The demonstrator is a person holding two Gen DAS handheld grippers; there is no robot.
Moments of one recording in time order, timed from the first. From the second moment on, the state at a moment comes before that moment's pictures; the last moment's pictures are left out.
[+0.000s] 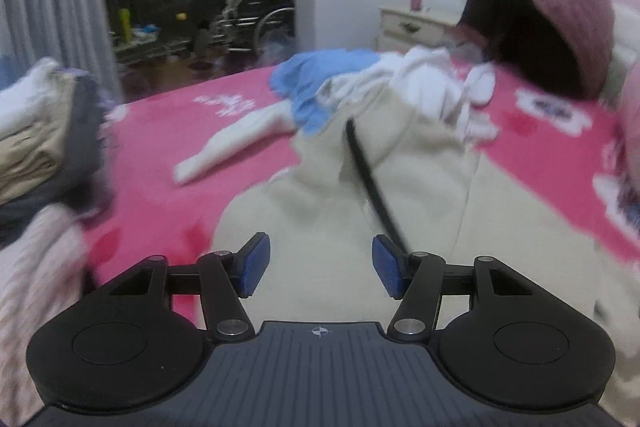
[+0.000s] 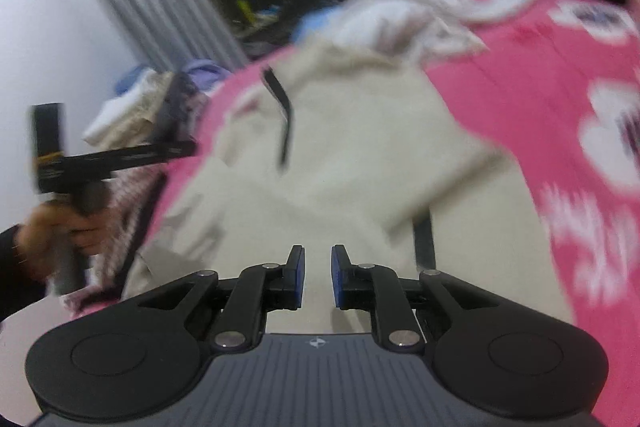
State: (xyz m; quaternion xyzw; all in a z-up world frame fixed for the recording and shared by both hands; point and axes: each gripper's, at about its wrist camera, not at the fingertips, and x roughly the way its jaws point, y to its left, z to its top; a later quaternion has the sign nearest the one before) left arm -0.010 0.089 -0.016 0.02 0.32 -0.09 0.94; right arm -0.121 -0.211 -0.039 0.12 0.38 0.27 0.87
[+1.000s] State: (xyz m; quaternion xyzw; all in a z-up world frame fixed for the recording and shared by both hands) left arm 0.177 0.198 -0.130 -0.44 0.34 -0.19 0.81; right arm 0.208 -0.079 -0.041 -0.04 0.35 0.45 0.82
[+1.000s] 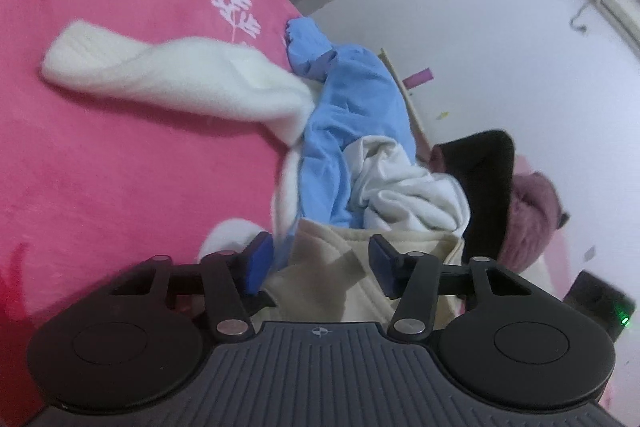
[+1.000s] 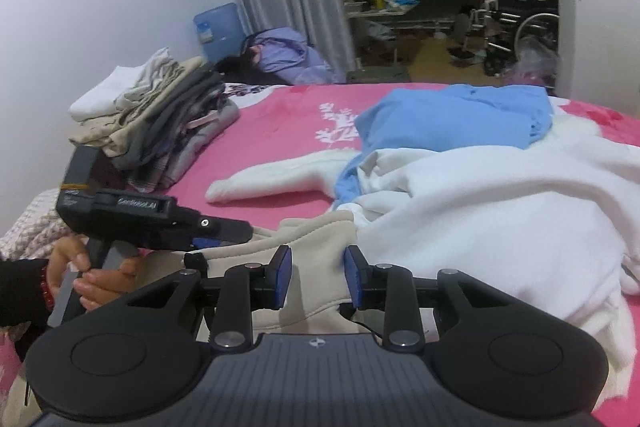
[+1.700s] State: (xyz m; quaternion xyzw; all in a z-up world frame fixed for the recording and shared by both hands) left arm 0.165 0.181 -0.105 -0.42 0.31 -0.18 0.84; right arm 0.212 -0.077 -0.038 -0.03 0.37 0.44 0.81
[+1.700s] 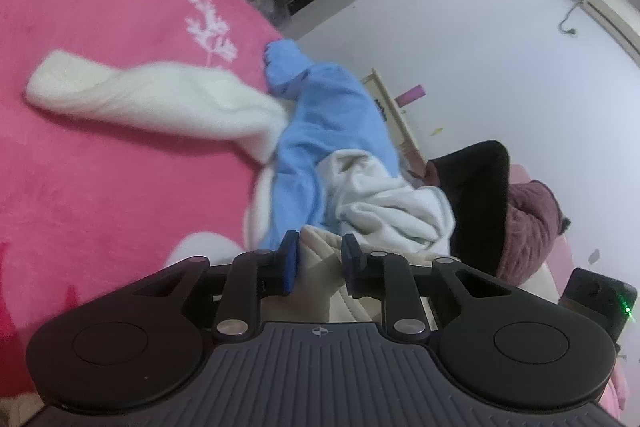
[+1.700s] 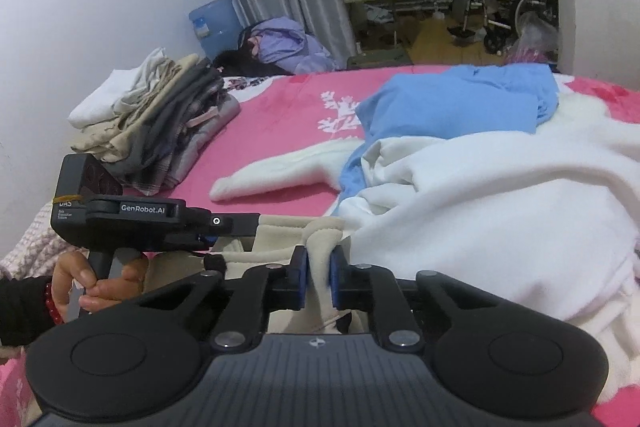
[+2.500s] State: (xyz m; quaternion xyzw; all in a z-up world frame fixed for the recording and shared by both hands) left arm -0.005 0.137 -0.001 -0.34 0.27 -0.27 0.86; right arm 0.036 -0.137 0.034 -0.01 0.32 0.47 0.82
